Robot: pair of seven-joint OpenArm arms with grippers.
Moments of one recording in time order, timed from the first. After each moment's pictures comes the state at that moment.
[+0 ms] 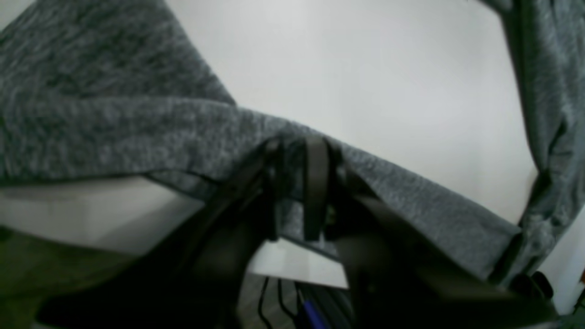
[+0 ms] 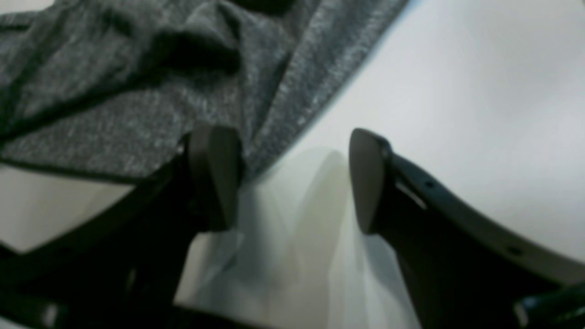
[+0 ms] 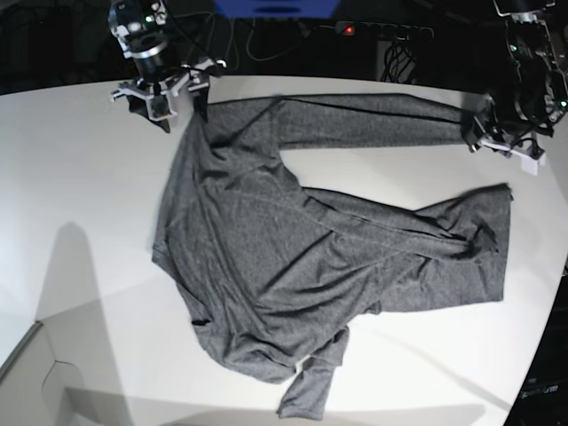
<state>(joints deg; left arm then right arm) 15.8 -20.3 -27.2 87.4 -49.7 0.1 61.6 -34.7 12.8 -8.9 92.6 1.3 0.0 -1.8</state>
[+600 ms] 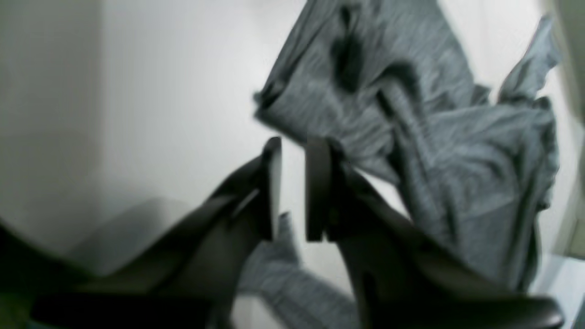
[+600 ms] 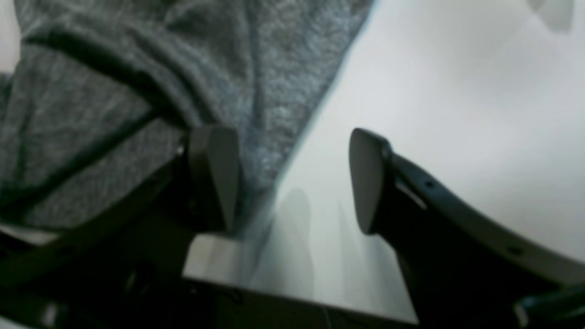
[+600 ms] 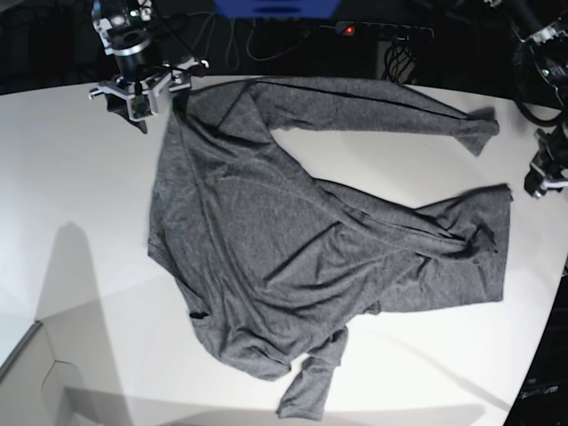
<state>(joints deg) 6.7 -18.5 -43.8 92.5 -48.8 0.4 62.1 -37.9 12.9 -4.3 102.2 0.0 -0.2 -8.2</state>
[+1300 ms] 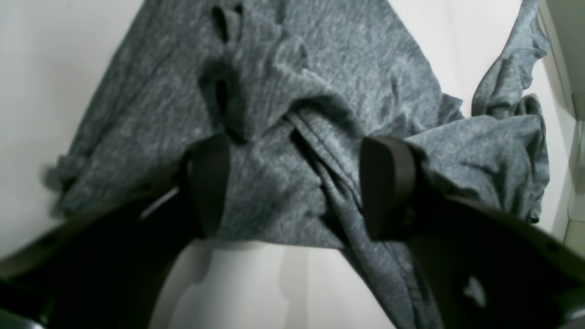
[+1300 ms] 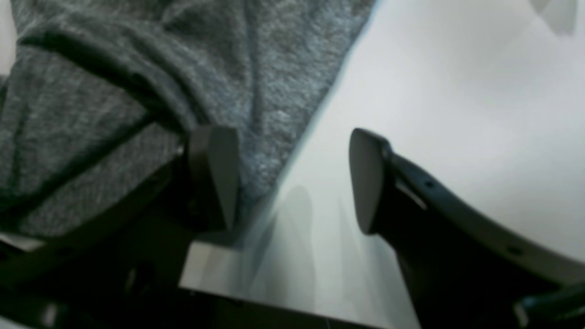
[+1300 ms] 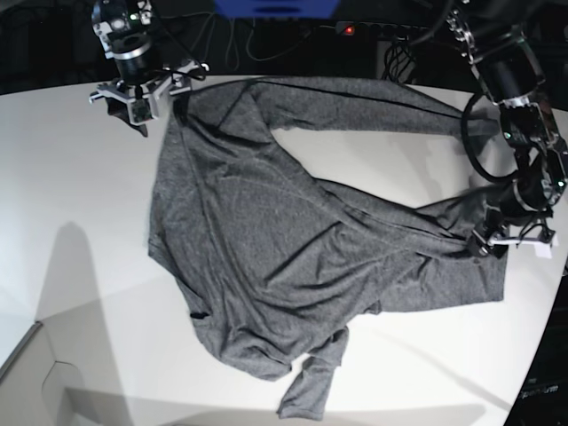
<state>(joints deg) -8.9 -16.0 -28.9 74.6 -40.8 0.7 51.6 -36.9 13.1 -4.1 101.9 0.0 0.0 -8.5</state>
